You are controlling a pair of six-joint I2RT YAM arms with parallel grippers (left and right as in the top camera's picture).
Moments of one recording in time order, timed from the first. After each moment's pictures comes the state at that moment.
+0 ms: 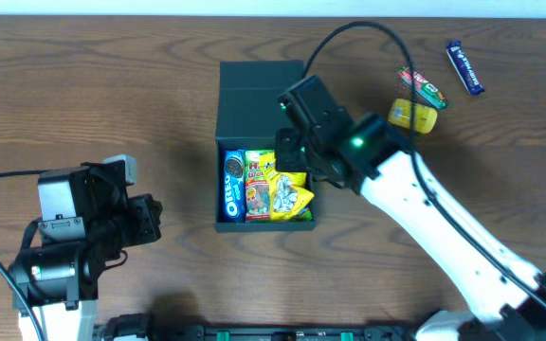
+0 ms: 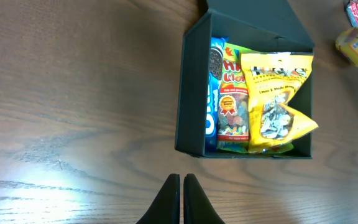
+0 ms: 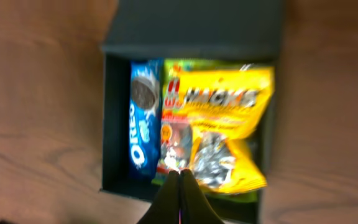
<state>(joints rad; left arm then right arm) 0.12 0.86 0.94 -1.10 0.39 -0.17 0.68 1.60 1.54 -1.00 0.02 0.65</state>
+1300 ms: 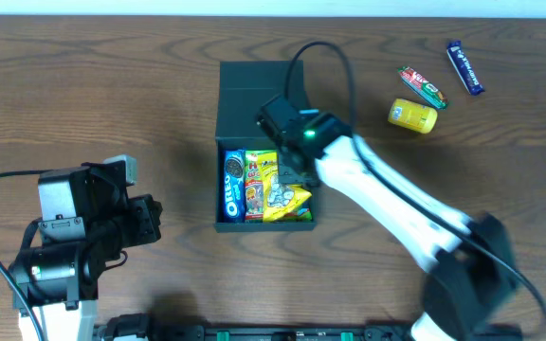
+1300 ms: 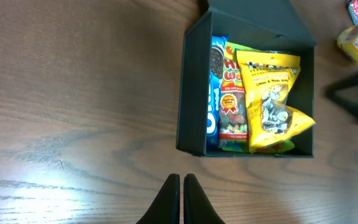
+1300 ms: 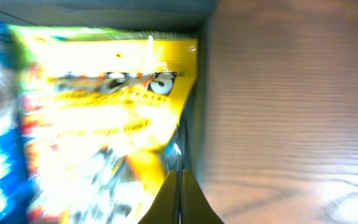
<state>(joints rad) 0.12 0.86 0.94 -1.11 0.39 -0.17 0.69 1.78 1.49 -1.08 0.21 0.64</state>
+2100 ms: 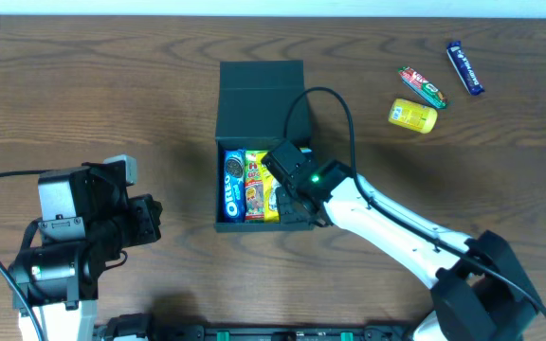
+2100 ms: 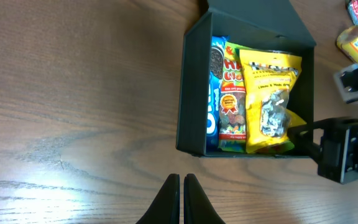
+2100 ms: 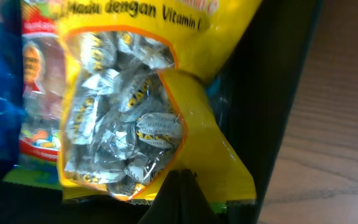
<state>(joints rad) 0.12 0.86 0.94 -1.11 0.39 -0.17 0.76 1.70 1.12 -0.80 0.06 0.62</state>
